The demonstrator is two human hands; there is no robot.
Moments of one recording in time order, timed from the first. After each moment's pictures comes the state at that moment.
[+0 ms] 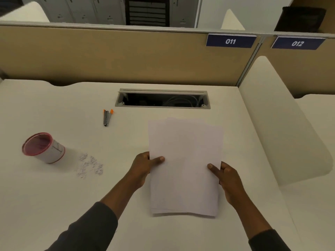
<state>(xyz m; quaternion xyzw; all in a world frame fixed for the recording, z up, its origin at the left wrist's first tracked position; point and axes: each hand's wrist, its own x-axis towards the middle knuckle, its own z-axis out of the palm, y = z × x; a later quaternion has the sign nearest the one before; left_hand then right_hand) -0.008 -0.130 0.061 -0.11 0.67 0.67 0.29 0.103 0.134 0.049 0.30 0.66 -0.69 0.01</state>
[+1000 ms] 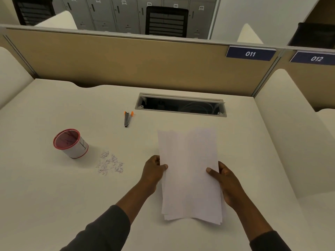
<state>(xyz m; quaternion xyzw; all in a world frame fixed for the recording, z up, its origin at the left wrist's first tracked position) 0.001 -0.164 0.052 -0.16 0.73 0.62 0.23 0.084 0.076 0.061 0.24 0.62 -0.74 0.07</state>
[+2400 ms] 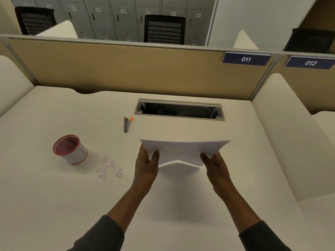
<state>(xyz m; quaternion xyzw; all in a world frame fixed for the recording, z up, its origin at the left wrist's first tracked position) 0.003 -0.170 0.097 -0.05 0.75 0.66 0.01 0.049 0.037 0.101 0.20 0.72 -0.66 -0.06</state>
